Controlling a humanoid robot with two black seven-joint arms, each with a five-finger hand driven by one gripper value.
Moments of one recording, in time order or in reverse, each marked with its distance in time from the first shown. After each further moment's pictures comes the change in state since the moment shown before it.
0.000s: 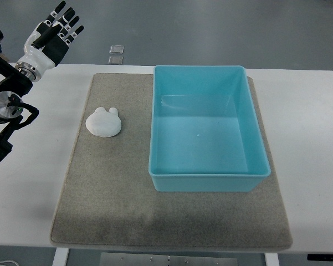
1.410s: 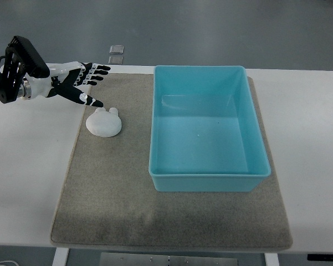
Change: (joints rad) left arm -0.177 0.379 0.591 -0.362 0.692 -0.044 0.002; right arm 0.000 0.000 0.000 0.000 0.000 0.000 0.000
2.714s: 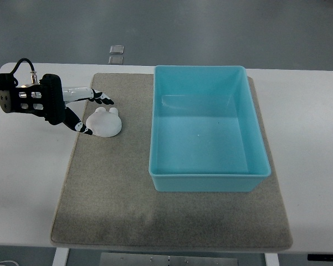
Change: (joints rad) left arm -0.020 0.064 0.063 -0.191 0.562 0.061 0.017; right arm 0.000 0.000 0.000 0.000 0.000 0.000 -0.001
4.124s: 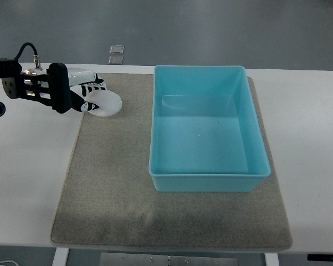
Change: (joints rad) left arm -0.110 -0.034 0.029 0.033 0.055 0.073 0.024; right arm 0.000 0.000 0.000 0.000 0.000 0.000 0.001
